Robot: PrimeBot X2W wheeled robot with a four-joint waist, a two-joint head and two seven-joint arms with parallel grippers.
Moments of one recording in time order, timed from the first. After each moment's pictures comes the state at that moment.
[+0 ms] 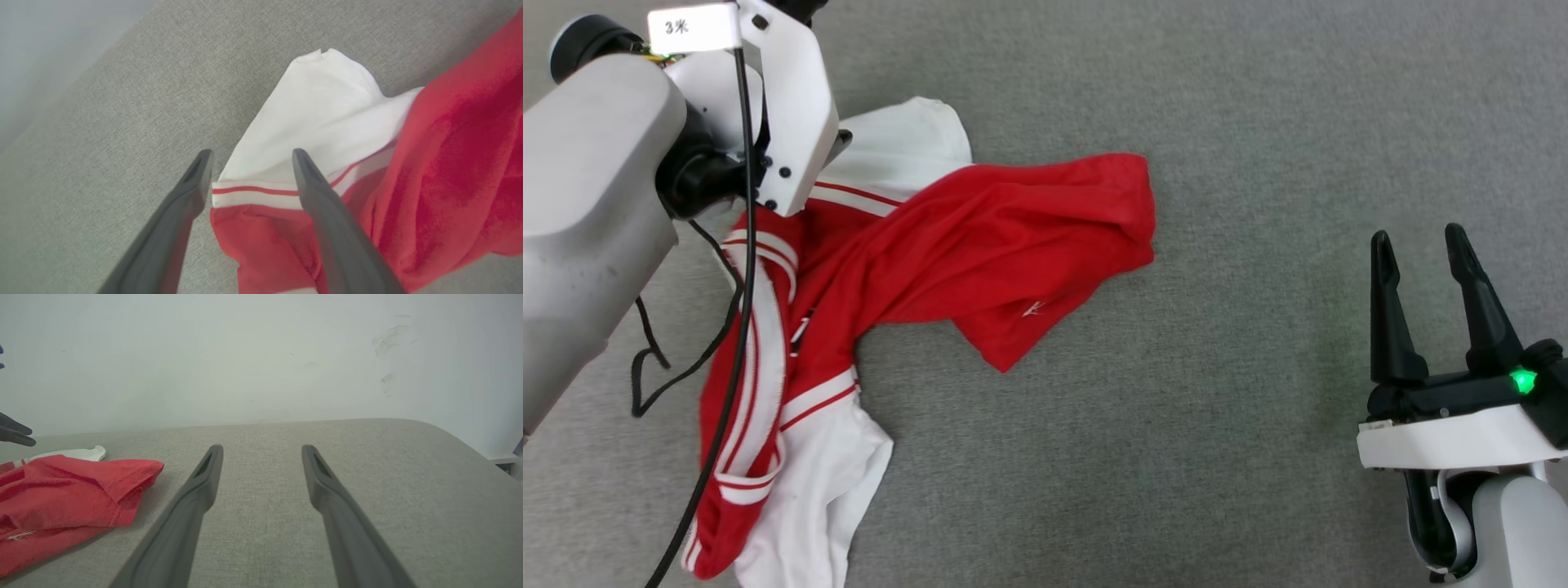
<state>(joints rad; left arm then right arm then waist) -1.35 0.62 -1.16 0.59 -1.01 -0.12 0.68 -0.19 -0.05 -0.04 -0.02 0.17 0.13 -0.26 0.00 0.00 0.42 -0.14</state>
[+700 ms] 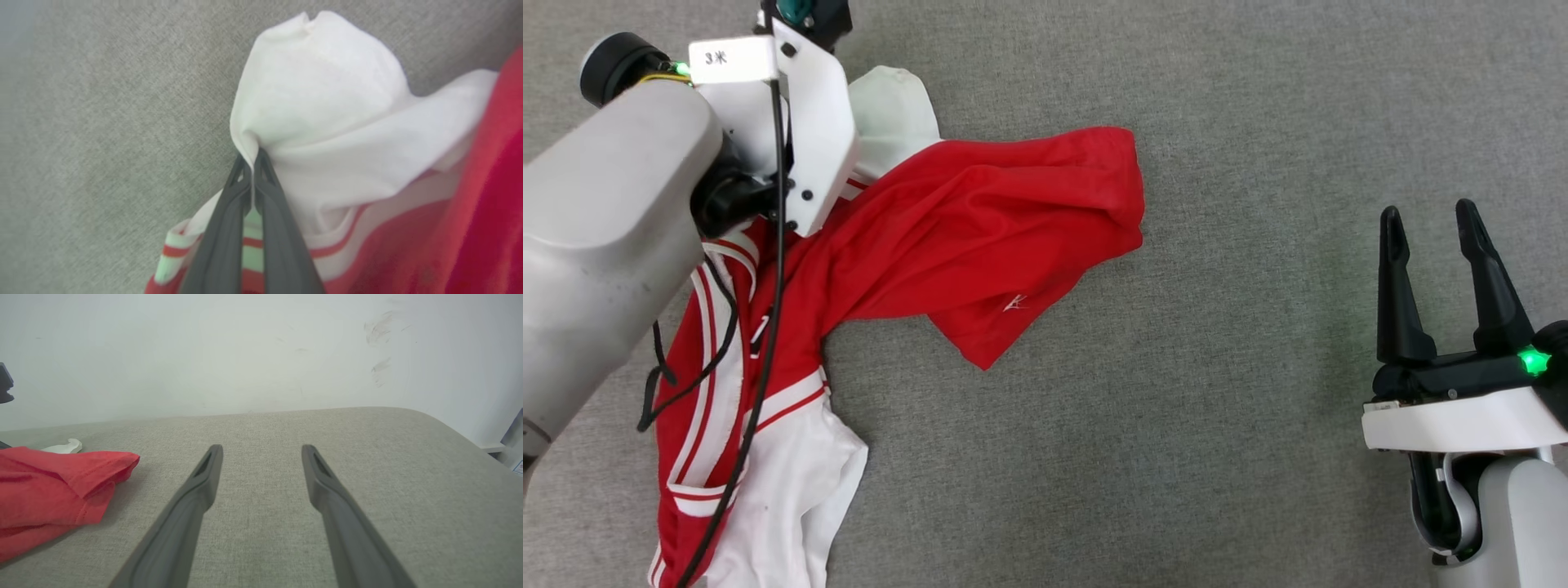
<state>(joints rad) -1.36 0.59 -1.26 0.62 -1.01 -0.13 0.65 -0.23 -0.05 -0.05 -0.02 0.18 0.13 -0.26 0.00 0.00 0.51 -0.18</state>
